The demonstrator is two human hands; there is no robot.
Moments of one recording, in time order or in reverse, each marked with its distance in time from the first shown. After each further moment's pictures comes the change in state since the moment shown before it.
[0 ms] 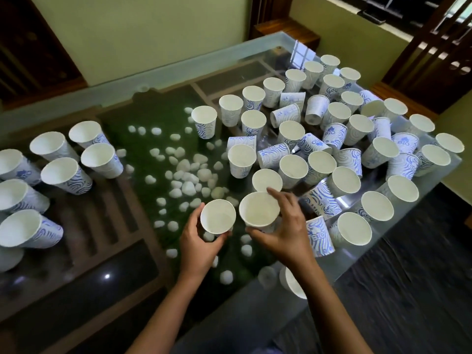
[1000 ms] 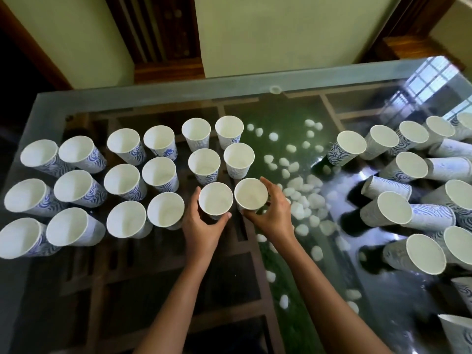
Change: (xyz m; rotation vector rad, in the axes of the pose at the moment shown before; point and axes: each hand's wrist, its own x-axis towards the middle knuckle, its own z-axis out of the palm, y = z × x) left_hand 0.111 -0.098 -0.193 0.103 0.459 -0.161; right_hand 0.089 -0.121 0.263 0.071 -0.262 -0.110
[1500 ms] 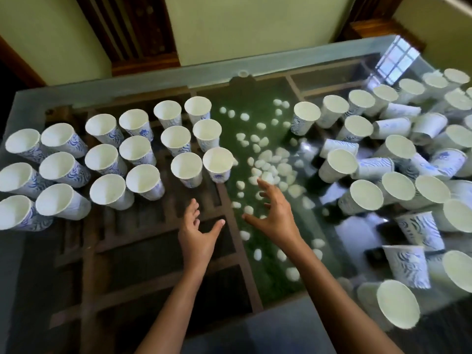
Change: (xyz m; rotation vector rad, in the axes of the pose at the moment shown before) left_hand -0.117 0.026 -0.010 -0.153 -0.158 -0.206; right_hand -0.103 0.023 -0.081 -0.050 -0.107 0.011
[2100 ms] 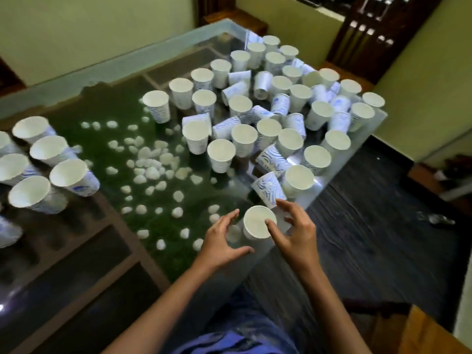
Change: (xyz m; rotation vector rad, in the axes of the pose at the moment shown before) left_hand -0.170 0.005 0.154 0.328 -1.008 0.427; right_hand -0.219 0.115 -0.148 -0.008 0.694 0.200
